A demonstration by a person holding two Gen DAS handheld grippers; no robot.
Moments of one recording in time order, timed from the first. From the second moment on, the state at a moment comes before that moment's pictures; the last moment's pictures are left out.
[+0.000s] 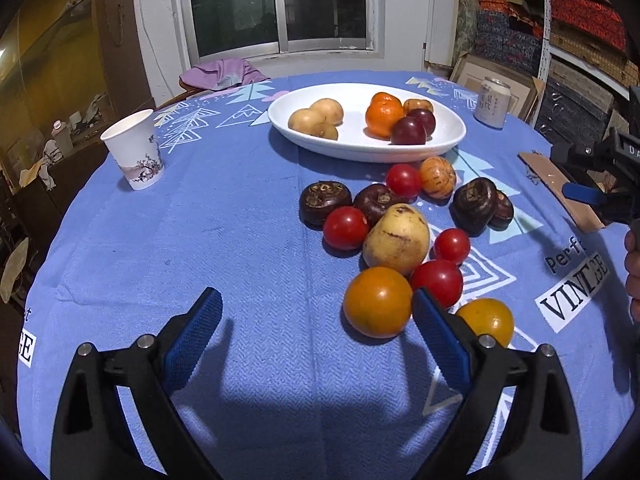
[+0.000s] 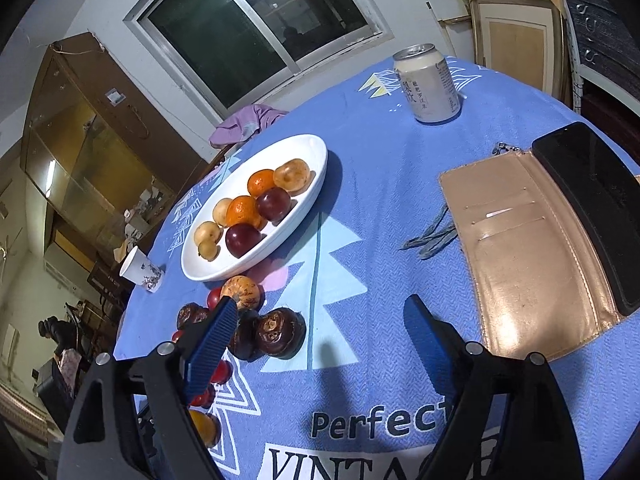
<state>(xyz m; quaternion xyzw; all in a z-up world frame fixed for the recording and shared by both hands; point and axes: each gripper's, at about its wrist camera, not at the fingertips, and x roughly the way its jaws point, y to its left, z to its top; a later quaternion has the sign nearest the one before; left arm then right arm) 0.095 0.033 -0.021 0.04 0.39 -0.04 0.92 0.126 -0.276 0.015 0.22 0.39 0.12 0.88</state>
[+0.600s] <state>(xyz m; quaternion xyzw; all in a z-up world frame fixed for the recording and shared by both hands) 0.101 0.065 -0.011 0.03 0.37 0.04 0.93 0.129 -0.272 0.008 0.21 0.41 0.12 0.88</state>
